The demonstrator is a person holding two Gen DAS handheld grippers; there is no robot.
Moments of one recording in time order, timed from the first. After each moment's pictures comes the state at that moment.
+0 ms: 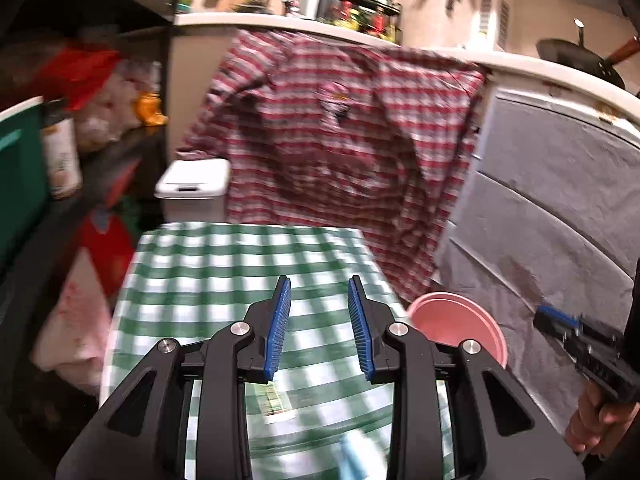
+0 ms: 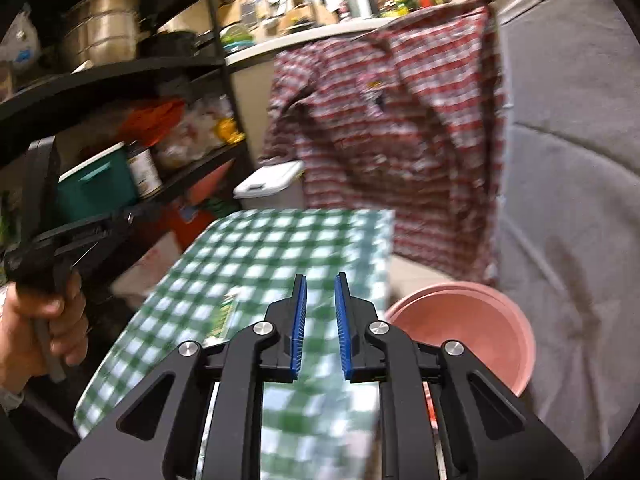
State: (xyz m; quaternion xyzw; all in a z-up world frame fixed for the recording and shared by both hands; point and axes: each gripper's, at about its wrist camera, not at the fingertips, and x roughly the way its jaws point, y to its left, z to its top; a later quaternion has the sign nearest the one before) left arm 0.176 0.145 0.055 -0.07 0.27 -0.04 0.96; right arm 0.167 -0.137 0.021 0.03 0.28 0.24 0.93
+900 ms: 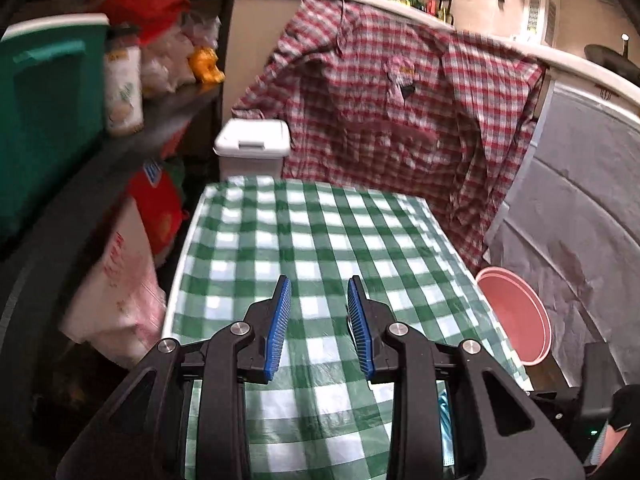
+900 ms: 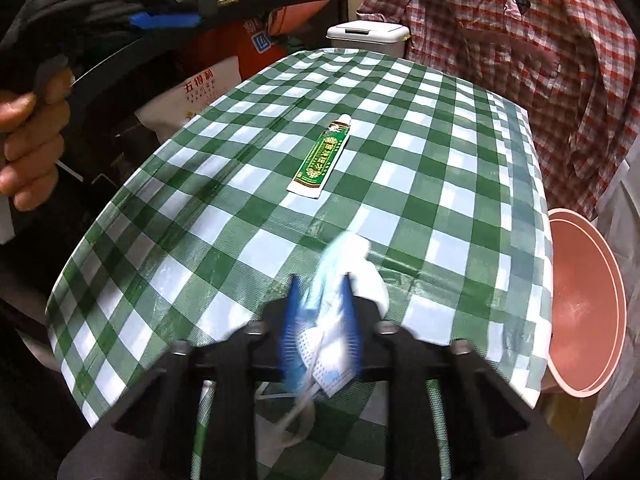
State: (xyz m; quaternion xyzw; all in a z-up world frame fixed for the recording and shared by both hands) left arm 0.180 0.231 -0.003 -0.09 0.32 0.00 0.94; right arm 0.155 0.008 -0.100 -0.13 0.44 0.32 0.83
